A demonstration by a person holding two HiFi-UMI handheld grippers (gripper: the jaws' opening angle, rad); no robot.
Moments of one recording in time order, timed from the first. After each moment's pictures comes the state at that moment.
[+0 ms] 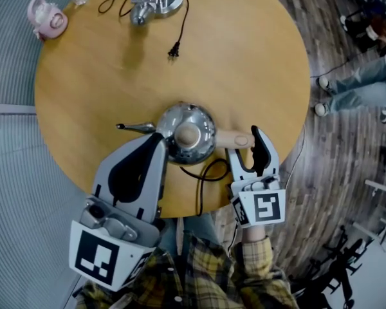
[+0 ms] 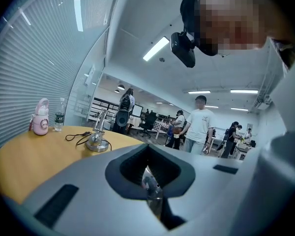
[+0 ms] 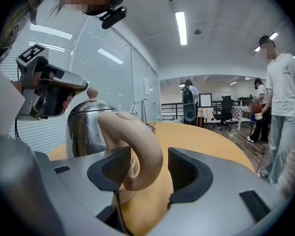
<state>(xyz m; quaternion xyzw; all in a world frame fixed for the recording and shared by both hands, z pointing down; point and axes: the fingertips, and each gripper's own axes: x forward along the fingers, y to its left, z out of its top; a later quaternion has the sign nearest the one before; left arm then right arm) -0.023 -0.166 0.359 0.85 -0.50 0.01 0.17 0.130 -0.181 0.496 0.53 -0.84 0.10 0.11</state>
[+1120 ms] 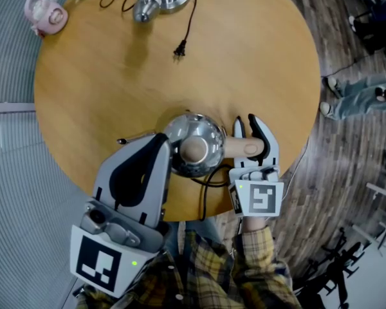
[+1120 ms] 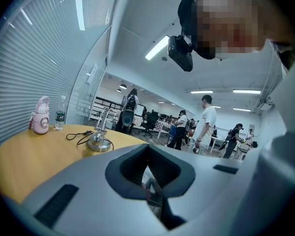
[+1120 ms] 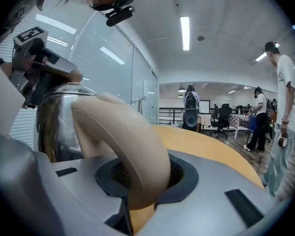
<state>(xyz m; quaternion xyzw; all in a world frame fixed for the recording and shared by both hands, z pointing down) -0.026 -0.182 0.370 0.84 -0.51 0.02 0.19 0.118 -0.225 0.507 0.55 -0.83 0.07 0.11</state>
